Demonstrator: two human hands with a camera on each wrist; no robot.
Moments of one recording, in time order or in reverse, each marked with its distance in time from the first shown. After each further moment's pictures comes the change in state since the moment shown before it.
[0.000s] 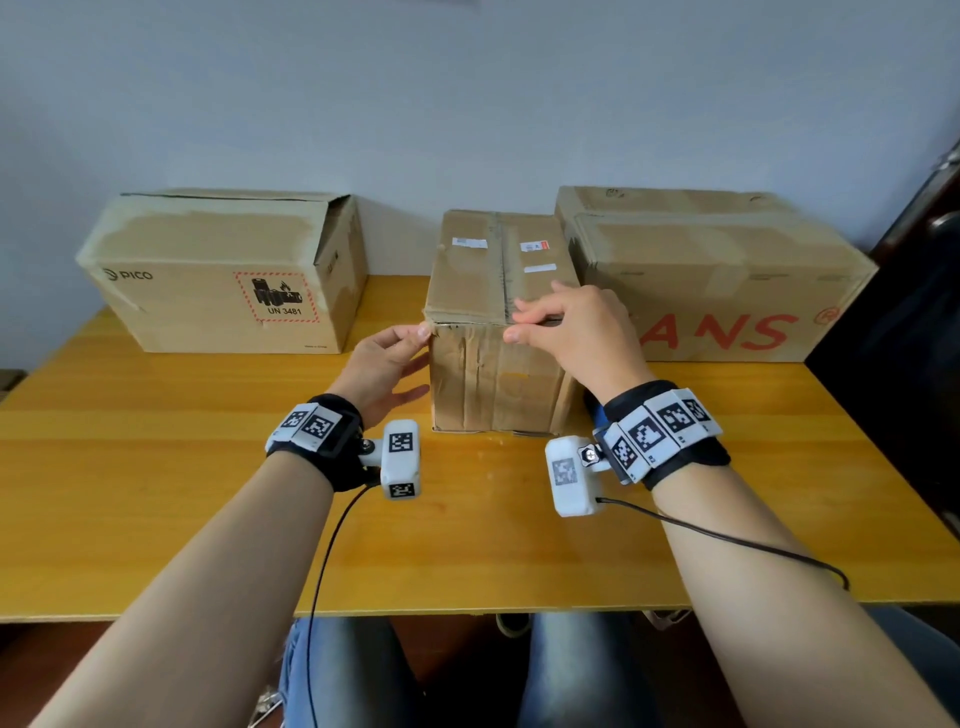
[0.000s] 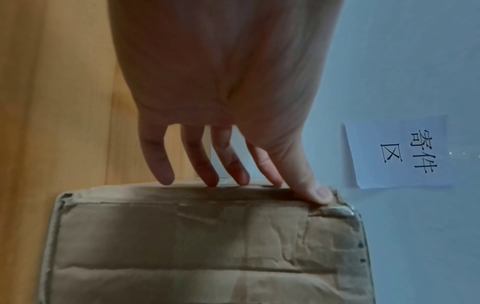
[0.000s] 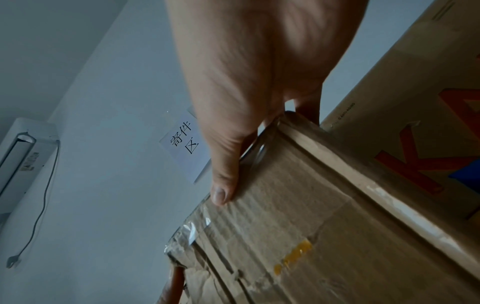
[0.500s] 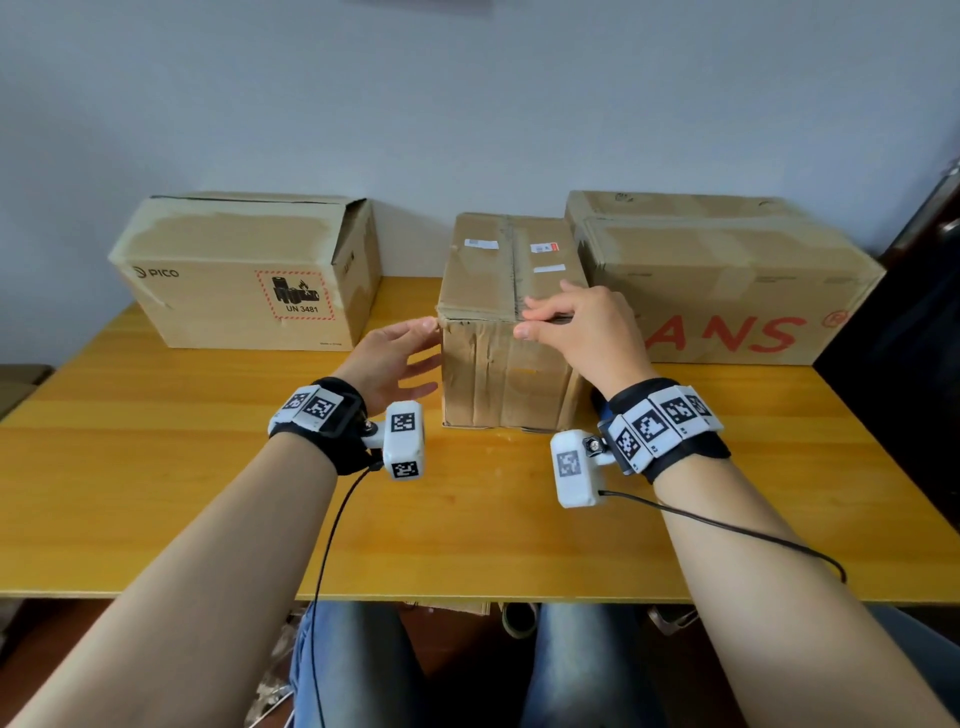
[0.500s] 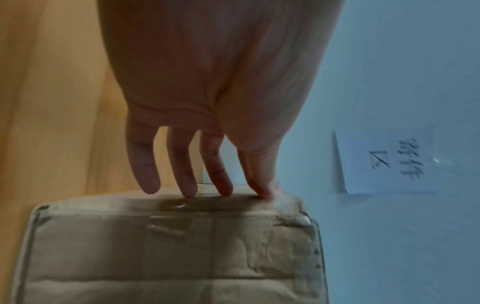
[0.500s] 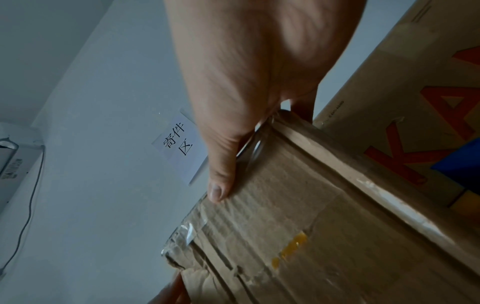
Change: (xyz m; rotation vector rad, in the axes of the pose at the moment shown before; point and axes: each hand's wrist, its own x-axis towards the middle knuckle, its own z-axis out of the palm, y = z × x) left_hand -0.019 0.022 -0.001 0.048 -0.016 -0.099; right_hand -0.002 0.004 0.005 0.025 0.040 -0.013
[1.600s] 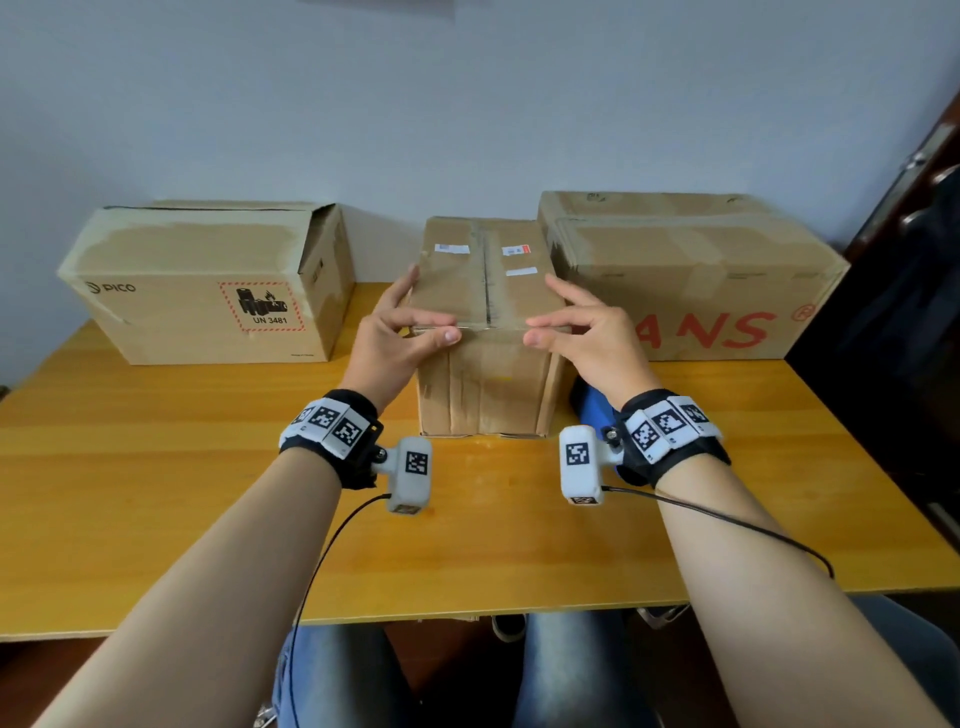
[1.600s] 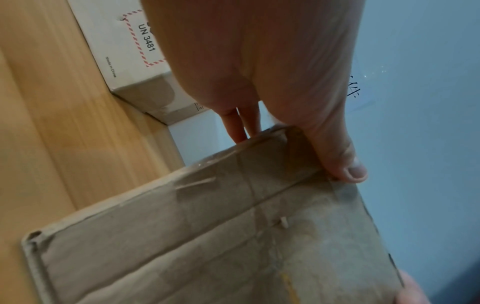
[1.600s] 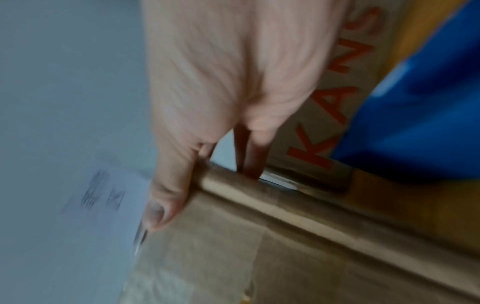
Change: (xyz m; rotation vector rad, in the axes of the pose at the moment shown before) left_hand 0.020 -0.003 0.028 0.292 0.055 0.647; right_hand -0.009 0.037 -0.015 0.379 -0.007 0.029
